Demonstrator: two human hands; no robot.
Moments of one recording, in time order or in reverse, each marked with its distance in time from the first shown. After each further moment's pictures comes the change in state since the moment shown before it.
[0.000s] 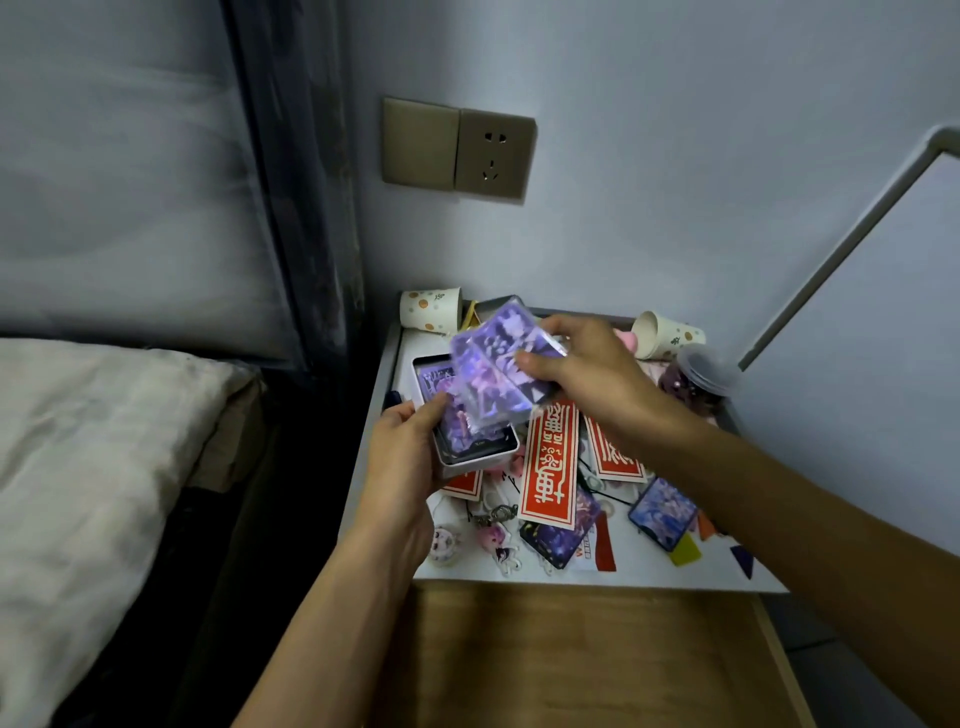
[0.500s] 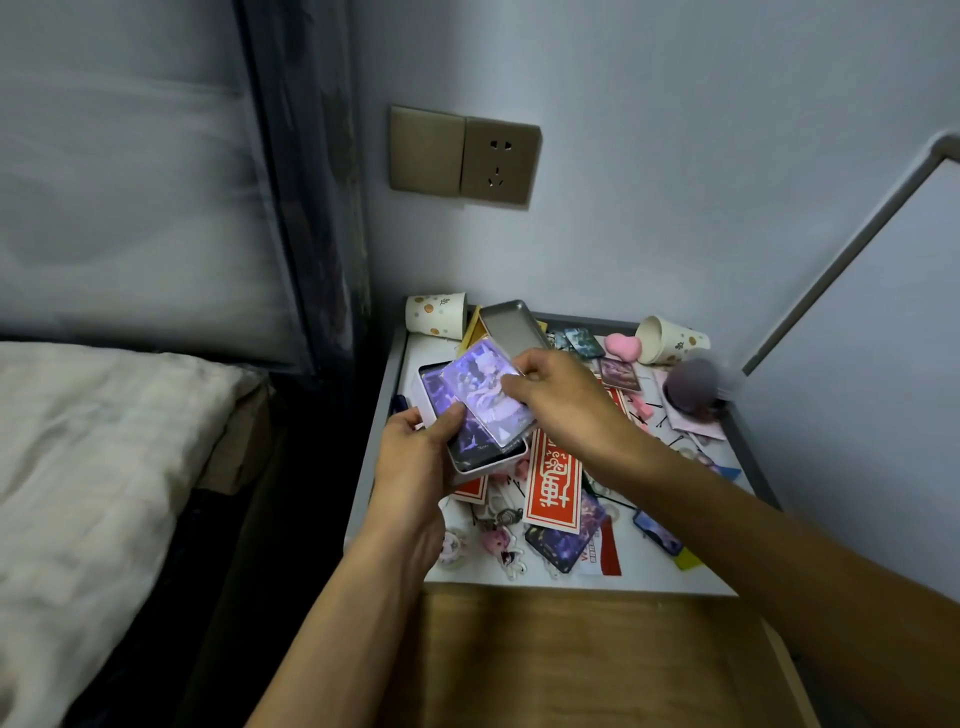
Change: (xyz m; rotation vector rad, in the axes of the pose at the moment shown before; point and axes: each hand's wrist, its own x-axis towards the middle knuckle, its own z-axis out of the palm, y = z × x) left_hand 0.000 -0.003 -0.001 -0.031 -0.027 -0.001; right_hand -0.005 0.005 0.027 -0.209 -0.031 0.020
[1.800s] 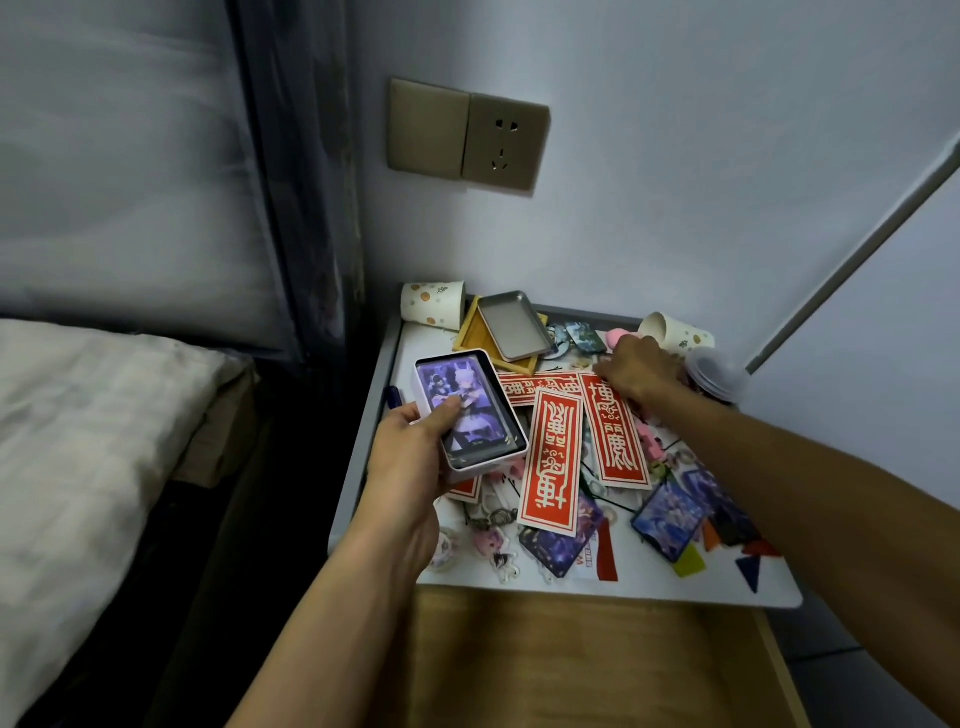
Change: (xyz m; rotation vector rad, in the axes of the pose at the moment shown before) left_hand 0.008 -0.003 0.002 -0.009 0.018 -0.057; right_hand 0.146 0.147 -0.064 -0.762 0.230 0.243
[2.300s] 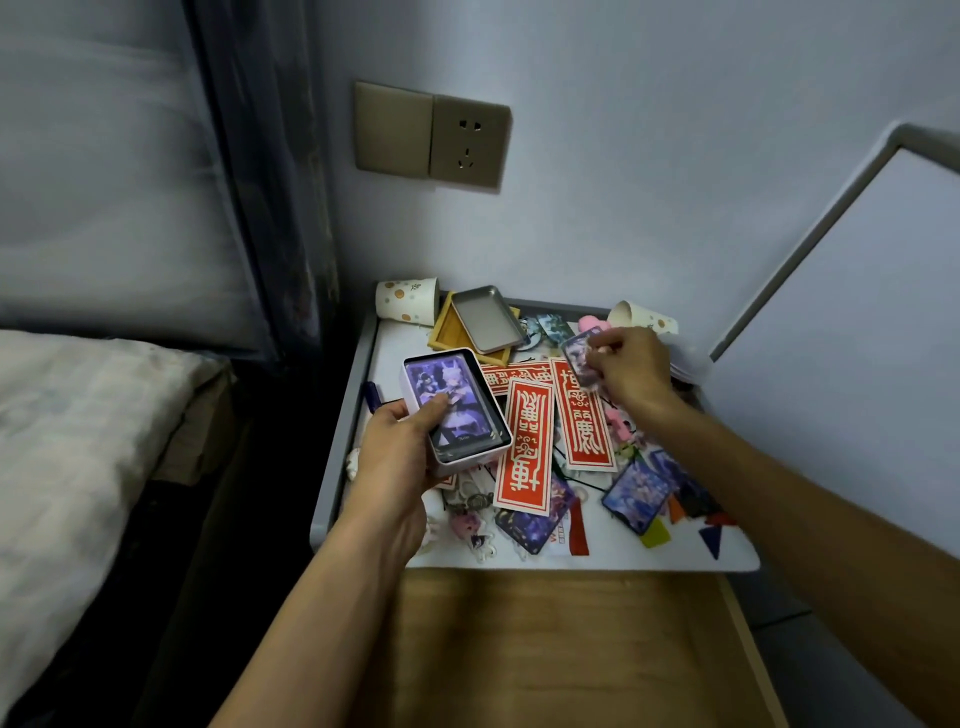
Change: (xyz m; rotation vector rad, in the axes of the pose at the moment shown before) left_hand -0.007 -0.006 0.007 0.053 -0.009 -0.001; right_hand -0.091 -0.006 -0.046 0.774 0.103 0.109
